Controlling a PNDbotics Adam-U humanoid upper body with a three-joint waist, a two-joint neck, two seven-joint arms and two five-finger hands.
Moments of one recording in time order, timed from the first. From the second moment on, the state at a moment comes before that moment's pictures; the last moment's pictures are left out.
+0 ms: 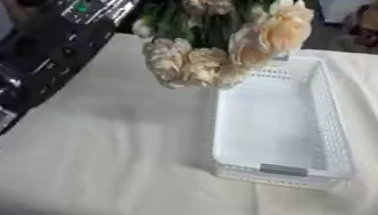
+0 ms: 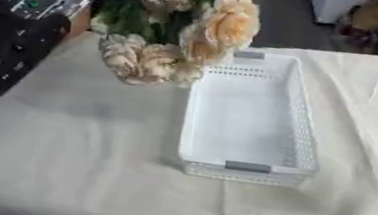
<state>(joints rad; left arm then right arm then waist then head) -0.88 0.57 -0.28 -1.23 0.45 0.41 -0.08 -0.28 -0.42 -0.17 -1.77 0.21 -0.24 0.81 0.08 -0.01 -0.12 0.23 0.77</state>
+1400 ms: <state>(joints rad) -0.93 0.23 -0.36 -0.93 -0.21 0.28 -0.23 -0.30 -0.41 -0.09 -1.77 0.21 -0.23 0.88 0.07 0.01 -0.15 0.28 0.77</state>
